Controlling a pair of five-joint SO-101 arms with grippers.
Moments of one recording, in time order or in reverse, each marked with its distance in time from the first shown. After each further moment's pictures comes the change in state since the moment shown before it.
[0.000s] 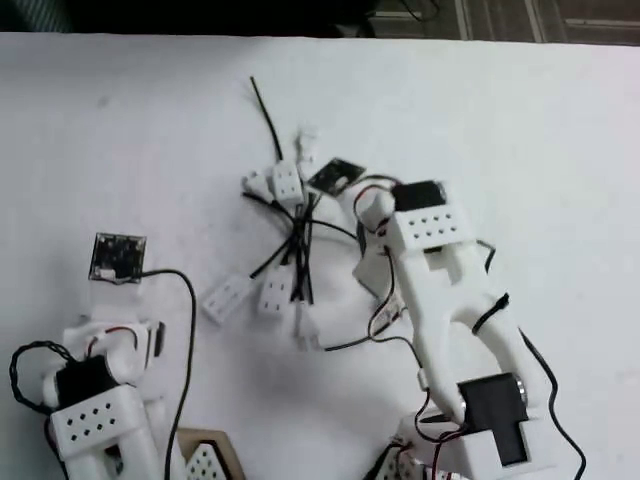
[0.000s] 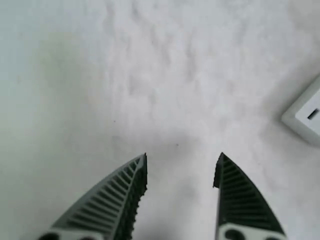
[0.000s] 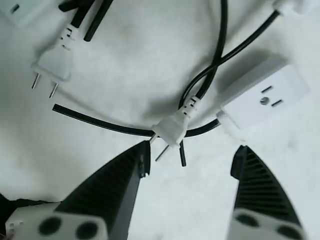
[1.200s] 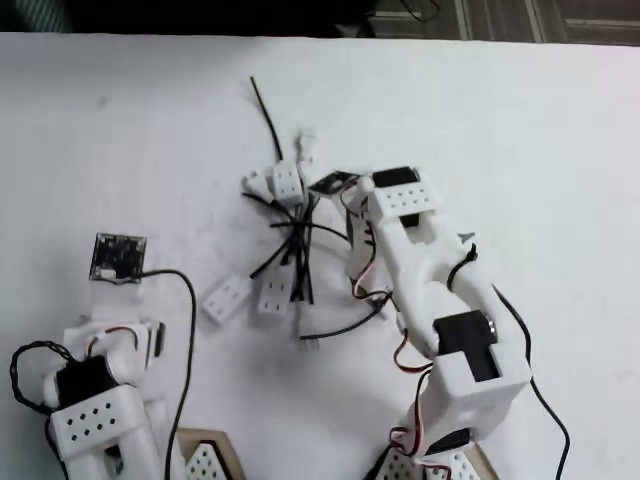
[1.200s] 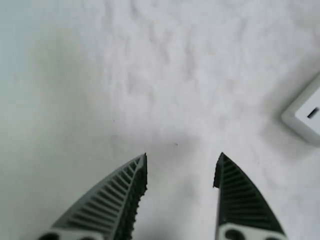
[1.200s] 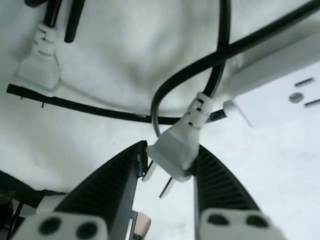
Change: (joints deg) left arm 0.0 0.0 0.0 0.0 0.0; right arm 0.0 19.4 -12.0 6.9 -5.9
